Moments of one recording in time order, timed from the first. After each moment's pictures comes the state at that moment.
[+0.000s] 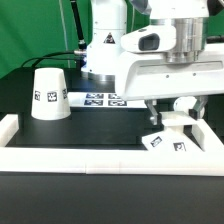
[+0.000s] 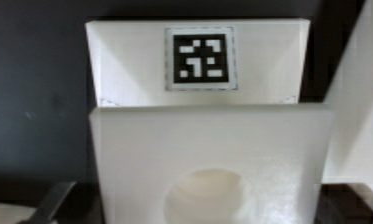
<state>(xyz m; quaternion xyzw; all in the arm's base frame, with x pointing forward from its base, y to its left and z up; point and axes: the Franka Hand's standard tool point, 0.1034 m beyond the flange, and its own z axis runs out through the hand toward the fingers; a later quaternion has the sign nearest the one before) 0.594 0.096 0.054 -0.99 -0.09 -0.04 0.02</state>
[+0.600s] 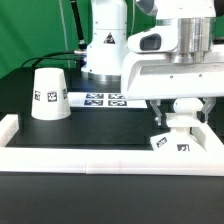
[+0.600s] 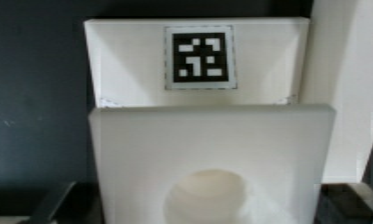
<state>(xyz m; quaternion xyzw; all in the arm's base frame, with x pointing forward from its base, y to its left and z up) 0.597 0.099 0.054 -1.00 0.00 -0.04 0.03</state>
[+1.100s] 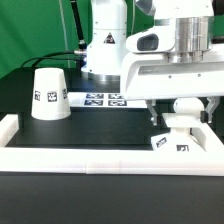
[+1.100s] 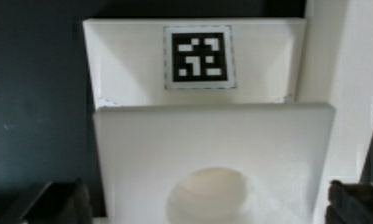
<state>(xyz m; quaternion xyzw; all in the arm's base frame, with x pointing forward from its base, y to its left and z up) 0.598 0.099 0.055 -1.00 0.00 -0.04 0.03</state>
